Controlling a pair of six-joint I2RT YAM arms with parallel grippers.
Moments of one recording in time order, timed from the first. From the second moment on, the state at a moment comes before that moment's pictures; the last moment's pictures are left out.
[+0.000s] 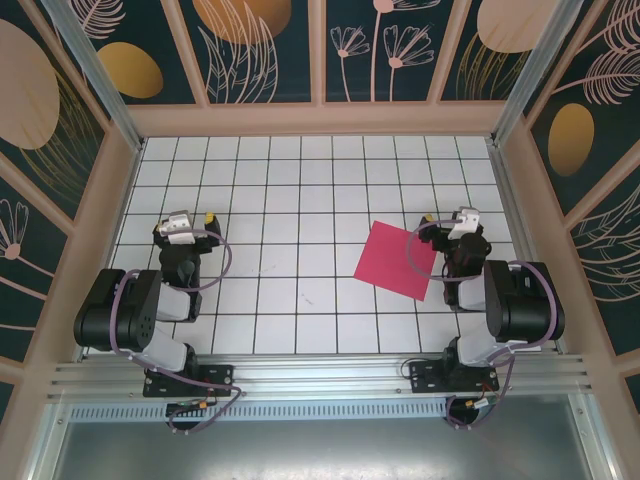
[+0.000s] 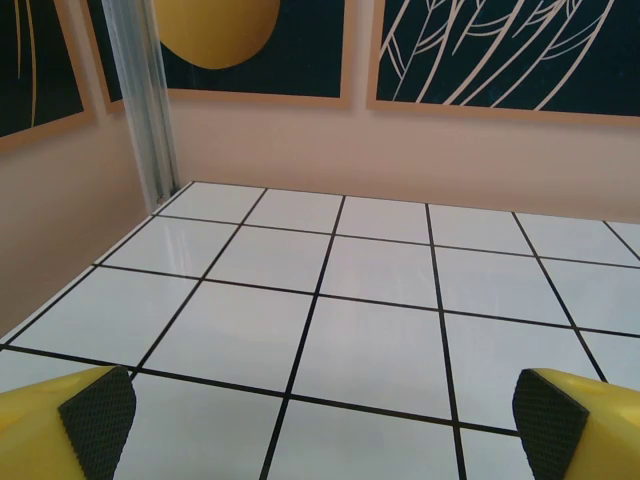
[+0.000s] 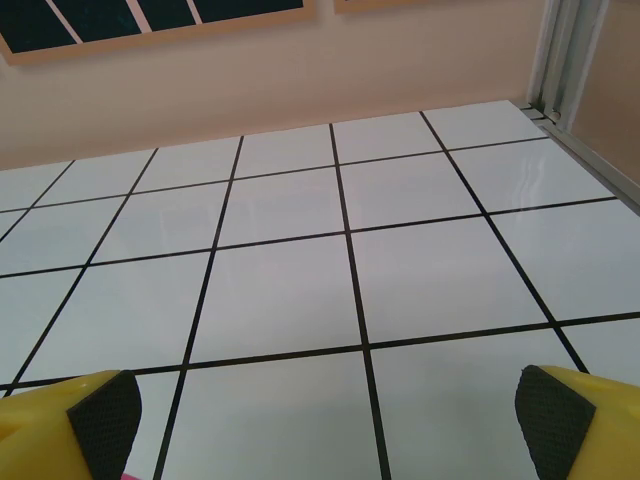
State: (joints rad) left arm -0.04 1.54 0.18 1.30 -0.18 -0.07; right arm -0.04 1.54 0.23 1.11 -0.05 0.10
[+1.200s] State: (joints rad) left arm -0.04 0.95 0.32 0.65 -0.23 -0.39; right arm -0.04 1.31 0.75 -0.01 -0.21 0.47
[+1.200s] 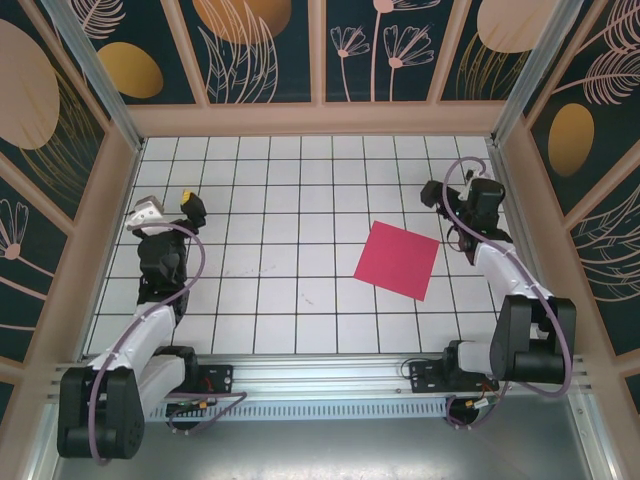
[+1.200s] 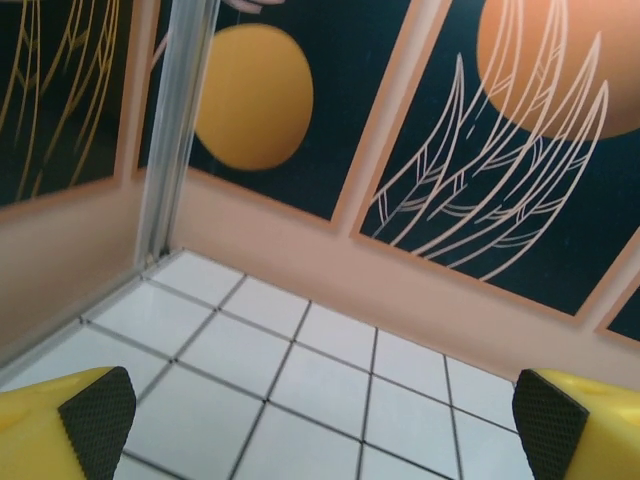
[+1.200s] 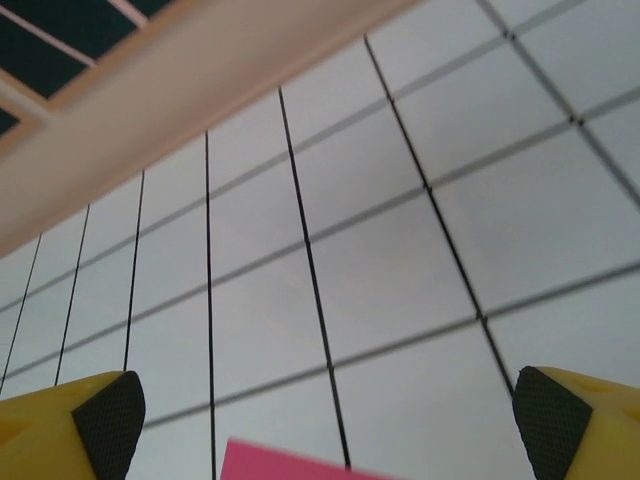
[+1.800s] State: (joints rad) left arm -0.24 1.10 0.37 0.36 0.25 -0.71; right arm 0.28 1.42 0.73 -0.39 -0.15 0.58
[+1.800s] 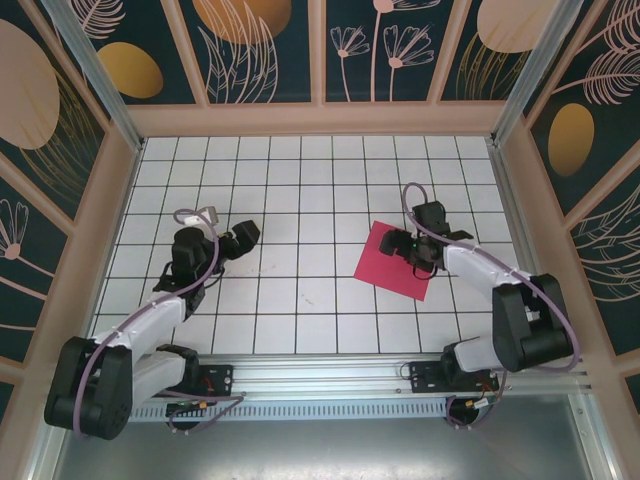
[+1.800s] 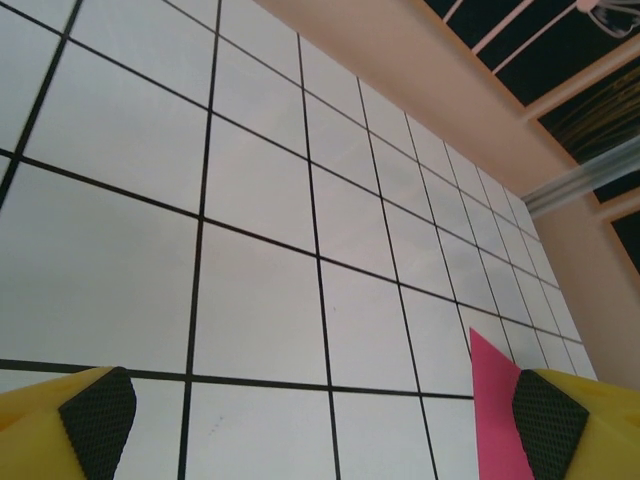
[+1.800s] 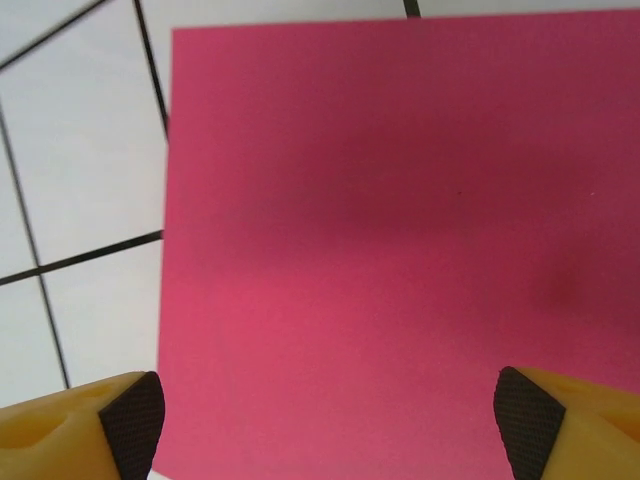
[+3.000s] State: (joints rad) left arm -0.31 1.18 0.48 0.22 0.20 -0.65; right arm 0.55 1.77 1.20 -0.58 -0.06 0.34
